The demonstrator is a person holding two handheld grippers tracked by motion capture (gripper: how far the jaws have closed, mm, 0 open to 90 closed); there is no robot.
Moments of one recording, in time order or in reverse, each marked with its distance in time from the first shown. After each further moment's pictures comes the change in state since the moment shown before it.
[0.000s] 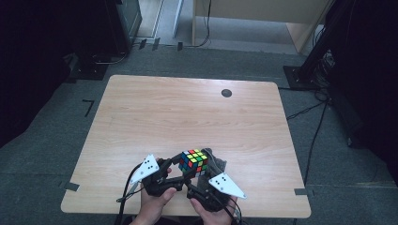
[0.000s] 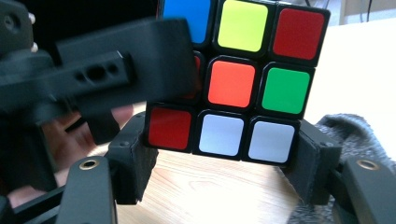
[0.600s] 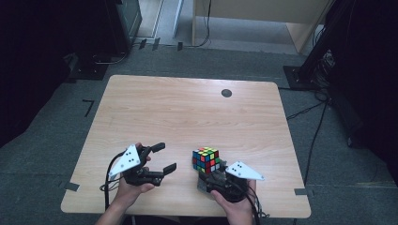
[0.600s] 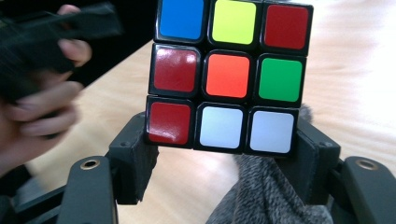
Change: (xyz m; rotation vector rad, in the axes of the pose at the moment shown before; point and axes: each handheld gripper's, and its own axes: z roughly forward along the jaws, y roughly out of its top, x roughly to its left) left arm 0.041 0.017 -0.029 0.124 -0.003 0.384; right arm -0.054 0.029 -0.014 0.185 0.097 -0.008
